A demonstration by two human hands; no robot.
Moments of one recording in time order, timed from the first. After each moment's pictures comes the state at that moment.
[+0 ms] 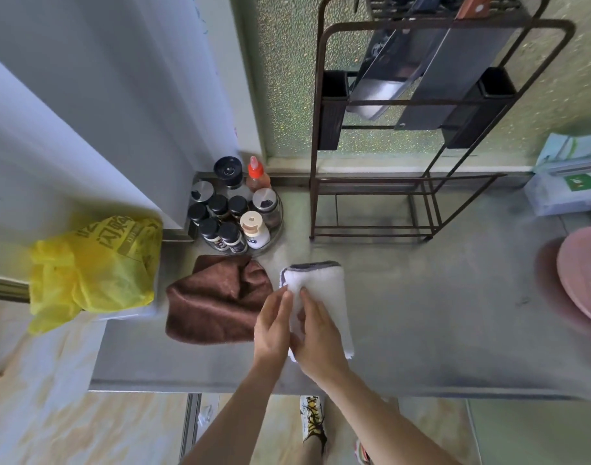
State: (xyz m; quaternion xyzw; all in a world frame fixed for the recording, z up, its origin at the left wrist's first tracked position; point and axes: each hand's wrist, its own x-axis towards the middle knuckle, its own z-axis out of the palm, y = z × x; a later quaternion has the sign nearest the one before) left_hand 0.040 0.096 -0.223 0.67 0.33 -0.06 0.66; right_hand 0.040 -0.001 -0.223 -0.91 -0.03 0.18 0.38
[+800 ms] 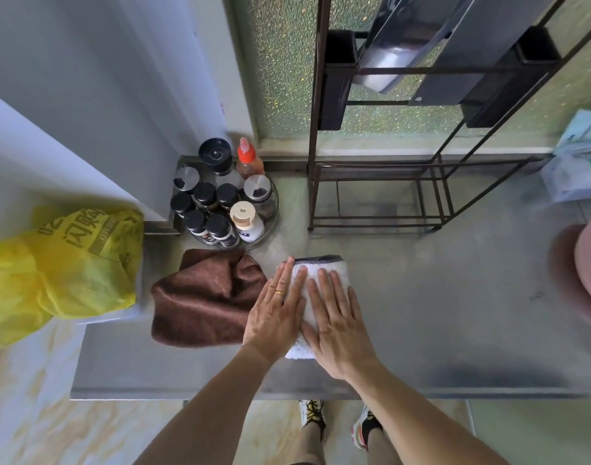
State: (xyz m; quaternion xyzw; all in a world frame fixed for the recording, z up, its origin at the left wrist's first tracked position) left_hand 0.064 0.119 -0.301 0.98 -0.09 -0.05 0.17; right_hand 0.058 -0.043 -0.278 -0.97 -0.19 0.11 0.11
